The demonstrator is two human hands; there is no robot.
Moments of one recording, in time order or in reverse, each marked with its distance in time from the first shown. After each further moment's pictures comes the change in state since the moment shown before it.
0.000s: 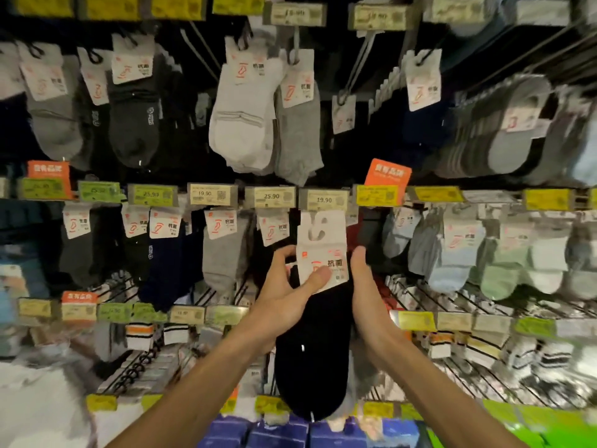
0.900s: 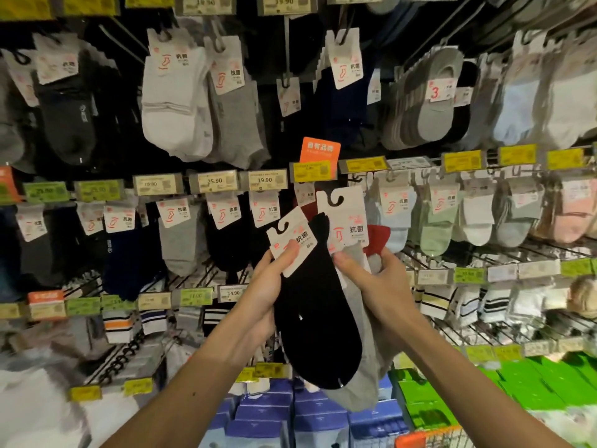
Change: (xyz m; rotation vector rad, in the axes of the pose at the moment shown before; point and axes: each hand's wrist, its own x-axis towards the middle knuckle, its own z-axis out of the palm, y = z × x) left_hand -0.042 0.019 0.084 -0.577 -0.106 -0.285; right_hand -0.081 -0.020 -0.105 -0.028 0.266 -0.183
